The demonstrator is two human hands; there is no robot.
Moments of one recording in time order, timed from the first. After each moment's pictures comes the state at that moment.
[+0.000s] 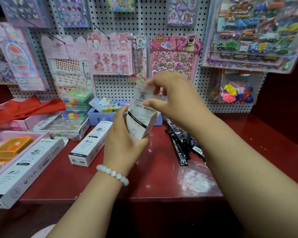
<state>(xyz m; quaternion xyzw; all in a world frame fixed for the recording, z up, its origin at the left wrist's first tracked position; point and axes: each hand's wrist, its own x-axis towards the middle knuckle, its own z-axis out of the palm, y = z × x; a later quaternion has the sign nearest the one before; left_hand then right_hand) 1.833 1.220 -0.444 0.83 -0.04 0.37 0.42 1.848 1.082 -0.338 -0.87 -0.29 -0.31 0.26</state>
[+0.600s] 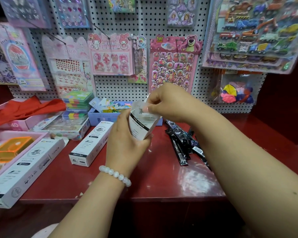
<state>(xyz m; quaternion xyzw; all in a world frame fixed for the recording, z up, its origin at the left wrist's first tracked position) 1.829 1.215 -0.443 0.84 -0.04 0.37 0.40 1.861 1.085 -0.333 -0.93 -0.27 -0.11 0.22</state>
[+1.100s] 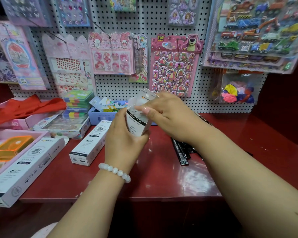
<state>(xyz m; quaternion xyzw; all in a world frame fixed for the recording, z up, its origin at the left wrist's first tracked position) 1.831 1.216 -0.439 0.82 -0.01 0.37 0.43 1.855 1.083 -0.371 -0.88 -0.38 -0.21 0.22</state>
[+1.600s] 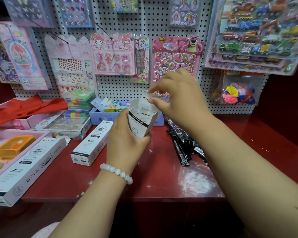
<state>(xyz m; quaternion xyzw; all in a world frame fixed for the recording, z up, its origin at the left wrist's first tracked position) 1.831 1.216 -0.438 0.84 -0.01 0.37 0.40 1.863 1.079 -0.349 -0.84 -0.30 -0.41 0.18</state>
